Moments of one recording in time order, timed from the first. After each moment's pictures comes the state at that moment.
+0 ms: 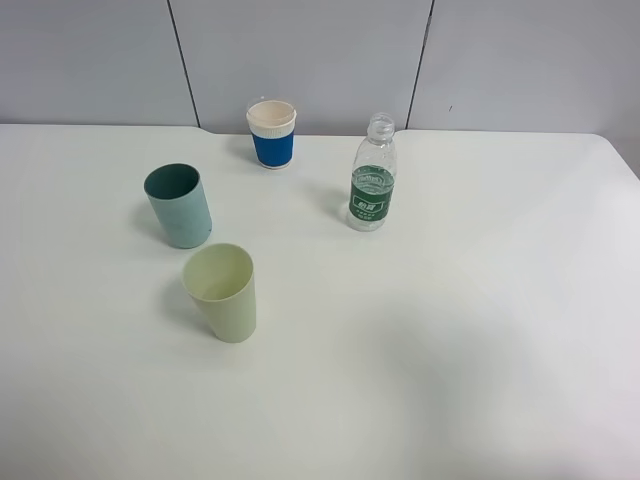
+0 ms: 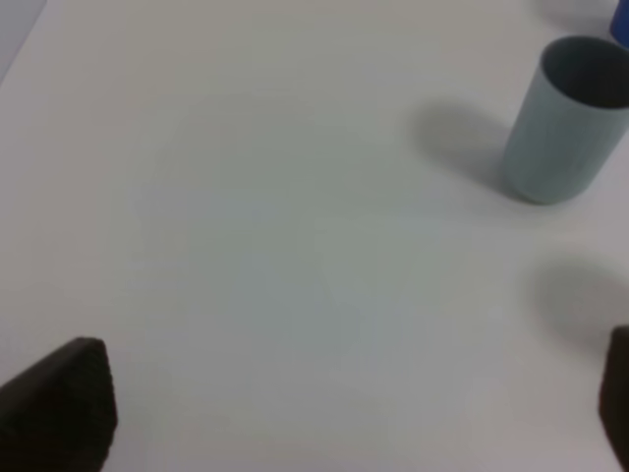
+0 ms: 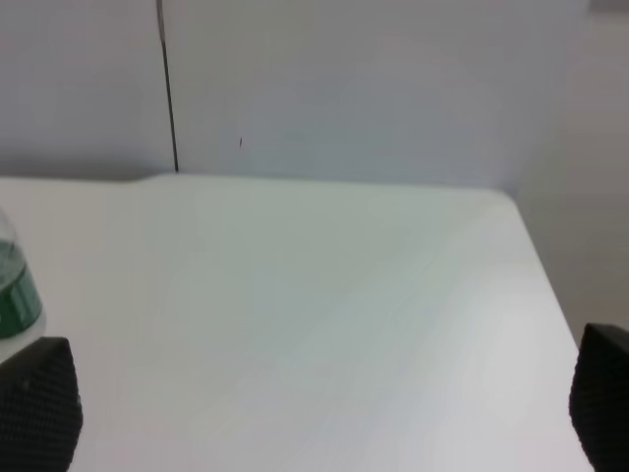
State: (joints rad) left arm 0.02 -0.01 -0.51 0.05 1.05 -0.10; right arm 0.01 0.11 -0.54 -0.05 0.76 -0.08
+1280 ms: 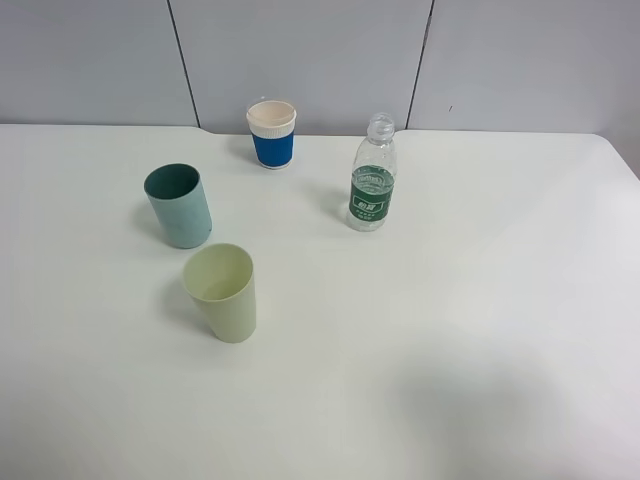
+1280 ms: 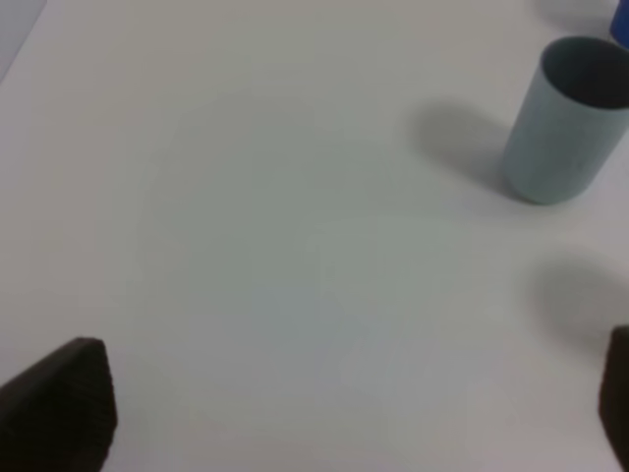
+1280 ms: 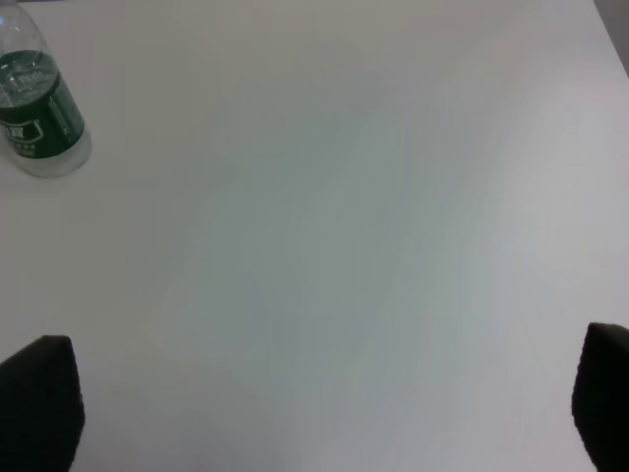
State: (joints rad) left arm 0.02 -0.01 -0.51 0.05 1.05 -0.10; right arm 0.01 0.00 -0.51 0.01 1.07 -0.02
